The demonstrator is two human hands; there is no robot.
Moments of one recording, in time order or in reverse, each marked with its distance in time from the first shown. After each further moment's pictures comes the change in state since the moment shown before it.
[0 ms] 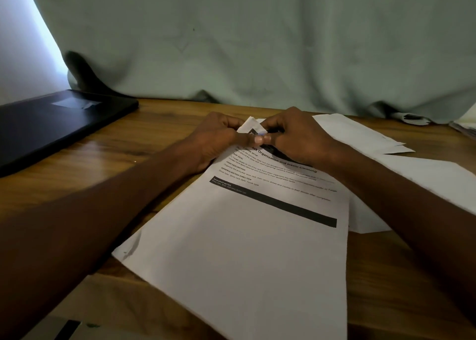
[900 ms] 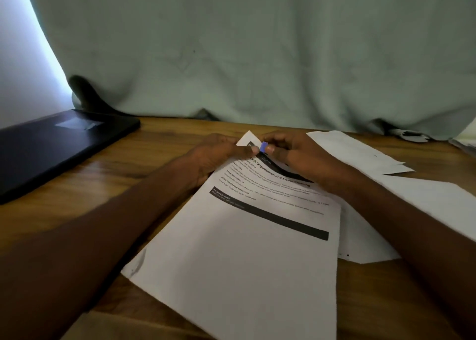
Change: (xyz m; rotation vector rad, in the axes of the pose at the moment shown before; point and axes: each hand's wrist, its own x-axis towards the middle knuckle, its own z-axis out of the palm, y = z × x) left_hand 0.018 0.003 -0.010 -0.201 -0.047 -0.205; right_hand 0.009 0.025 -0.006 0.262 -0.059 -0.016
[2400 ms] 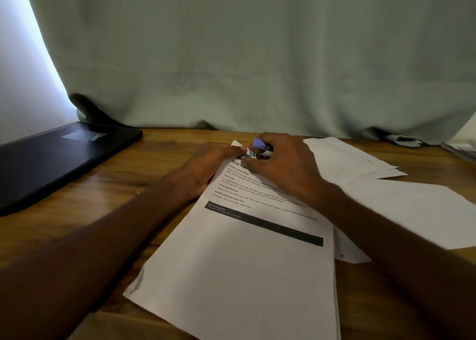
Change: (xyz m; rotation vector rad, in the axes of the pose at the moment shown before) left_hand -0.008 -0.002 0.003 -0.132 0.126 0.004; right_hand -0.005 -0.020 0.025 -0.255 0.338 -0.043
